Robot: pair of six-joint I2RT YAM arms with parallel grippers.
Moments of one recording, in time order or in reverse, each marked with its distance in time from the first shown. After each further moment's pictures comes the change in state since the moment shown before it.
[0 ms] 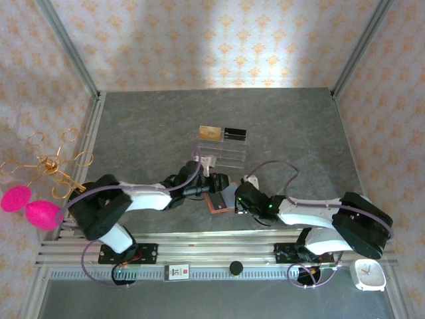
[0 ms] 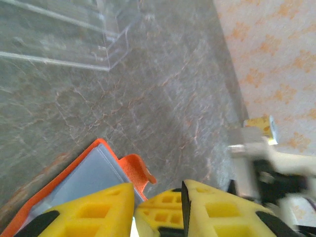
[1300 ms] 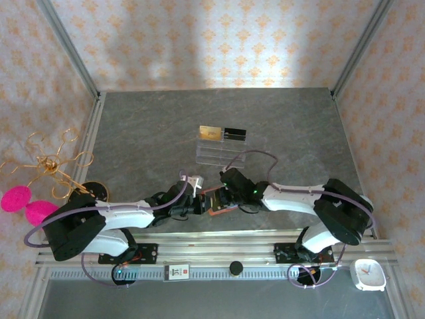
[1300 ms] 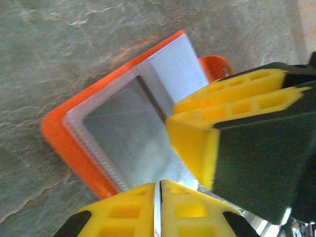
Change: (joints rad) left arm -0.099 -0.196 -0.225 -0.187 -0.118 0.006; right arm -0.026 0.185 0.246 -0.040 -0.257 -0.139
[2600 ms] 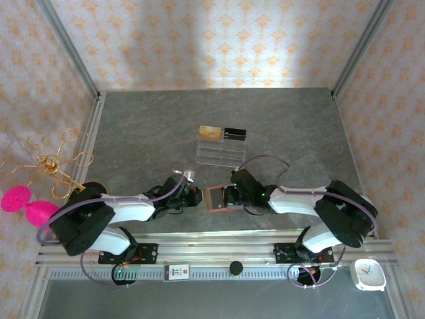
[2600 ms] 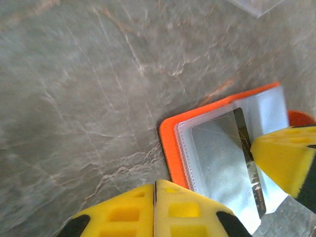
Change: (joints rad) left arm 0.158 0.034 -0.003 -0.018 -0.001 0.058; right arm -0.070 -0.041 -0.131 0.139 0.000 0.161
